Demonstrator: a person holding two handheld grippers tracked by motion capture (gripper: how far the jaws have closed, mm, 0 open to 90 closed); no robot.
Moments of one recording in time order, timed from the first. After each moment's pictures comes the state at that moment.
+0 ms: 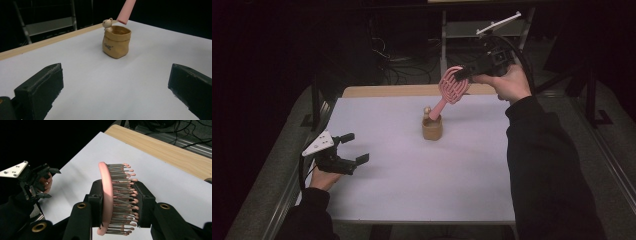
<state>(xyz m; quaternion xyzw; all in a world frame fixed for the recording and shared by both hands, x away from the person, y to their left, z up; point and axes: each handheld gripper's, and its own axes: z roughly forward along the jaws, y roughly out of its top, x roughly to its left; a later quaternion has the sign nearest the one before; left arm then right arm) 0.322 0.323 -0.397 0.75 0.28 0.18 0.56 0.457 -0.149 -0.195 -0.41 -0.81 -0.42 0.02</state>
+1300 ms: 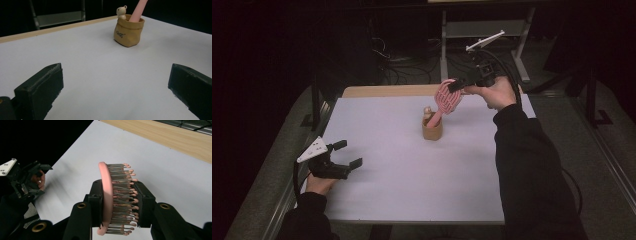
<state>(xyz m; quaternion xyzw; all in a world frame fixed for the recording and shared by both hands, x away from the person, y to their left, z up) 0.317 0.343 -0.419 0.75 0.32 0.18 0.55 0.478 -0.134 -0.243 -0.43 -0.81 -0.39 0.05</state>
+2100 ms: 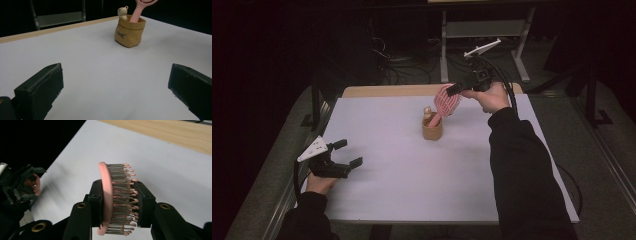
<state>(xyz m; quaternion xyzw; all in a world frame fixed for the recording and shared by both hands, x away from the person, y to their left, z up) 0.319 0.343 -0.420 0.74 0.32 0.18 0.56 0.489 -0.133 -0.269 -0.46 -0.79 -0.40 0.07</state>
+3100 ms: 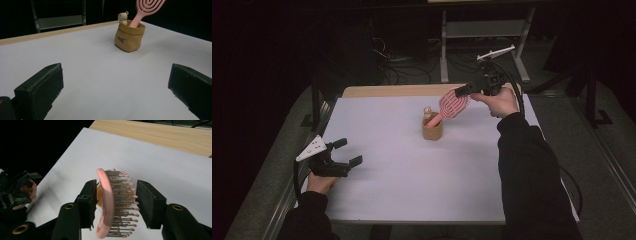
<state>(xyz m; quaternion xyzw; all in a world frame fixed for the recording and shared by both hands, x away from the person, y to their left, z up) 0.320 0.344 -0.419 0.73 0.33 0.18 0.57 0.484 -0.161 -0.282 -0.47 -0.77 -0.42 0.05</state>
